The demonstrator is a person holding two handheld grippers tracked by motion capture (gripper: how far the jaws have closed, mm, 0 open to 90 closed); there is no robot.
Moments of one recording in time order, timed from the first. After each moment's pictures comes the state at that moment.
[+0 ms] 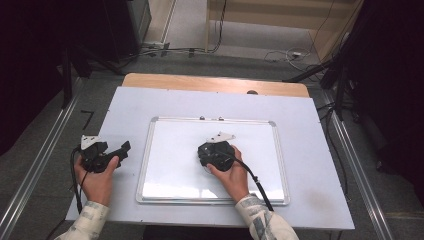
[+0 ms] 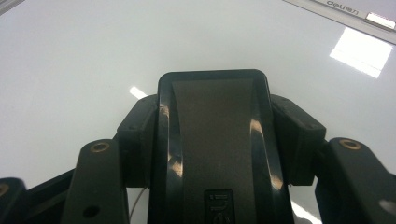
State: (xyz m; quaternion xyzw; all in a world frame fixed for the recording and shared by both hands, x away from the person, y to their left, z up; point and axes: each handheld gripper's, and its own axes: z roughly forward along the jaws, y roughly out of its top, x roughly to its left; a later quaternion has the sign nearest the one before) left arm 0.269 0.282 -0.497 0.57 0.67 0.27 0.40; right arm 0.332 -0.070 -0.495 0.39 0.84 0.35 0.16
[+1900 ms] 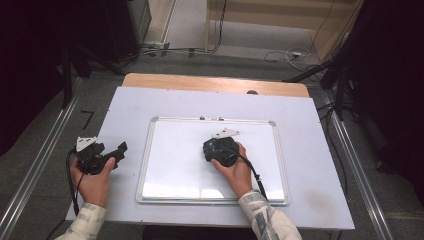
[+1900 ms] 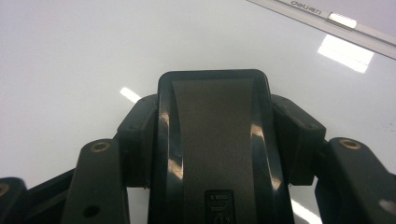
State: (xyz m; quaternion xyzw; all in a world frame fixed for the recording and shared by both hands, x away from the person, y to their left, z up) left arm 0.263 0.289 -0.497 0.56 0.67 0.27 0.41; right arm 0.347 -0.083 -0.493 0.41 0.83 0.34 0.17
